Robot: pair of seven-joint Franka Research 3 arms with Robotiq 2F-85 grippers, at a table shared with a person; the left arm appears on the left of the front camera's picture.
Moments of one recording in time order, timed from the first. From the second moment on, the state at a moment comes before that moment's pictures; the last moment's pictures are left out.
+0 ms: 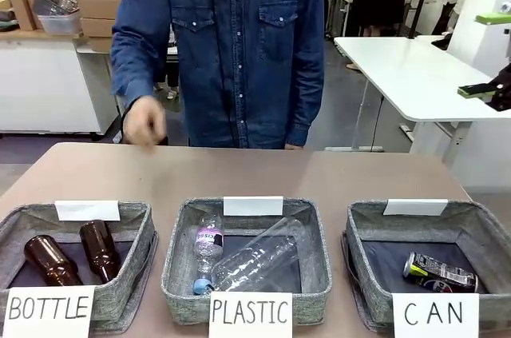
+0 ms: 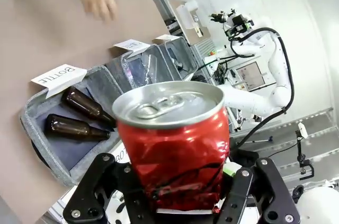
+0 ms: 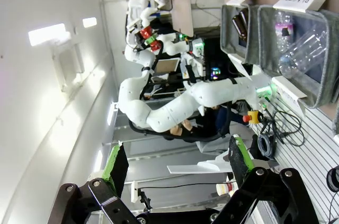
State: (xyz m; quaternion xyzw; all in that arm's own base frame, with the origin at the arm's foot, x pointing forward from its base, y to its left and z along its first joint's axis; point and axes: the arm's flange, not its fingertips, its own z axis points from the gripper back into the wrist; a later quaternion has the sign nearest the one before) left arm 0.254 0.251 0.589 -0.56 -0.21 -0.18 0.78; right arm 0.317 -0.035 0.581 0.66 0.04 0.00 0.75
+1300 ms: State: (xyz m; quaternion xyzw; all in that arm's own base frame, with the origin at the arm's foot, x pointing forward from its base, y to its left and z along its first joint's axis) left arm 0.322 -0.208 0.491 -0.61 -0.03 -0.16 0.78; right arm 0.275 -0.102 0.582 0.64 0.02 -0.05 0.77
